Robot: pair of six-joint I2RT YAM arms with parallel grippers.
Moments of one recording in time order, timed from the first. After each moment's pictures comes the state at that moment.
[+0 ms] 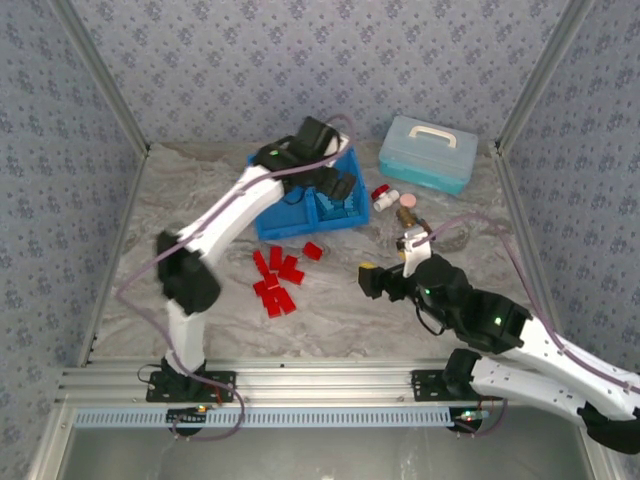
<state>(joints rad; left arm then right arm) -0.70 1.86 1.97 -0.87 -0.09 -0.06 1.02 0.74 0.83 -0.57 0.40 0.41</state>
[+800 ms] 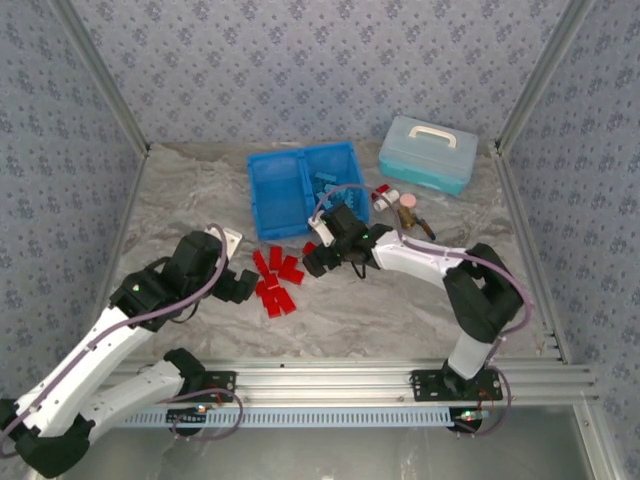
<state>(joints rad) -0.70 0.81 0.94 -0.99 -0.26 -0.14 0.75 1.75 1.14 -0.33 -0.04 0.02</state>
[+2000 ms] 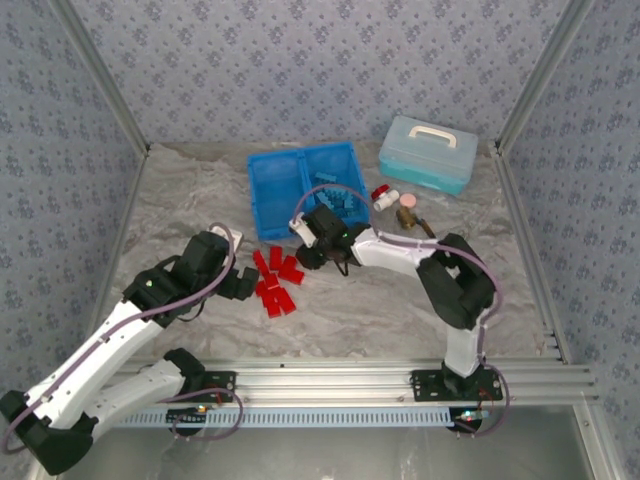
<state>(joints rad) -0.67 0.83 0.90 -0.95 -0.30 -0.21 0.83 1.83 1.24 -0.29 -0.02 0.00</state>
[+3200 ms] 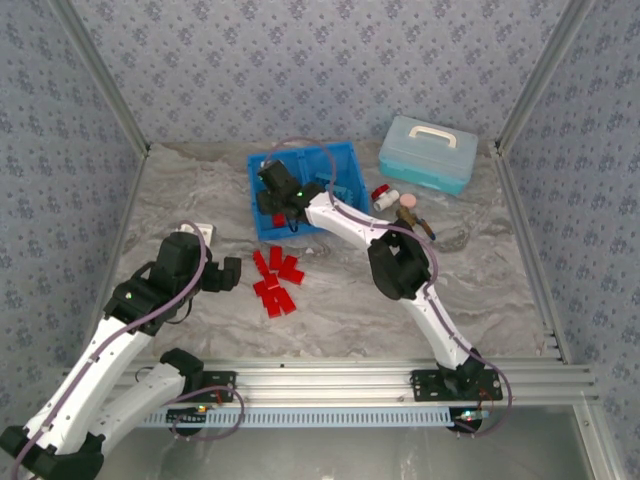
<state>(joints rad) -0.51 0.73 0.88 -0.93 -0.27 -0.26 0.80 2.40 2.15 -0.49 0.18 0.35</state>
